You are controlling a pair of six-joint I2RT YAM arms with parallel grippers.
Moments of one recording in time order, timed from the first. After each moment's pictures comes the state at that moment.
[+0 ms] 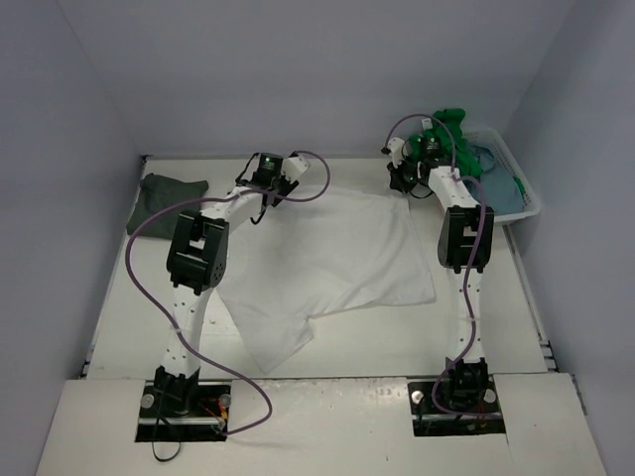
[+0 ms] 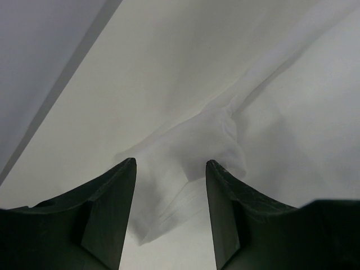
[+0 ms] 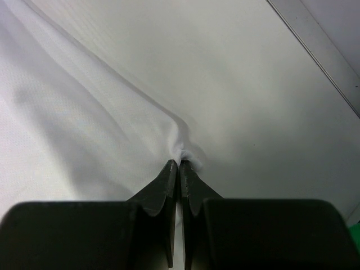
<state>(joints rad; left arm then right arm) -0.34 2.30 1.81 -0.16 -0.13 0.57 0.01 2.59 2.23 -0.52 -0.53 -0.70</state>
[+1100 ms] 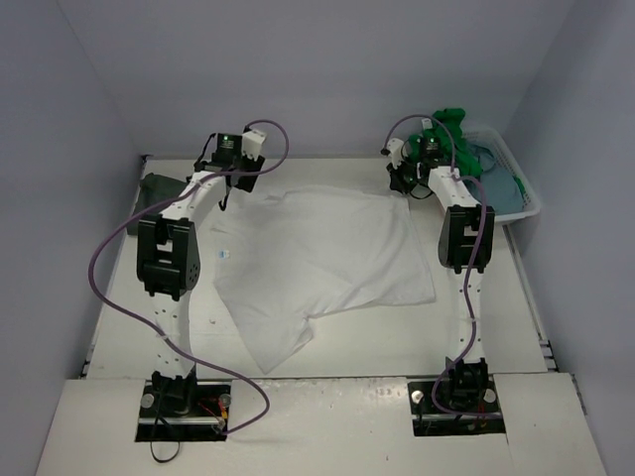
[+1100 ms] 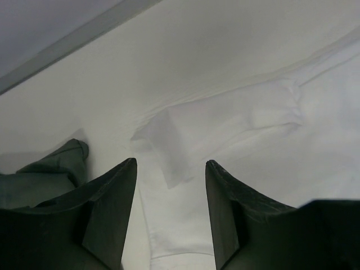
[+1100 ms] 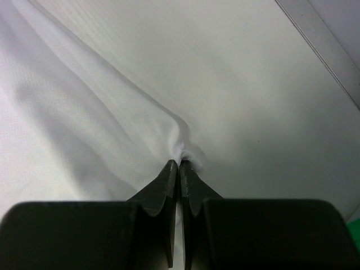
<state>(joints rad) -0.18 2.13 1.82 -0.35 -0.01 0.30 0.02 2.57 2.20 -0.52 -0.52 -0.71</state>
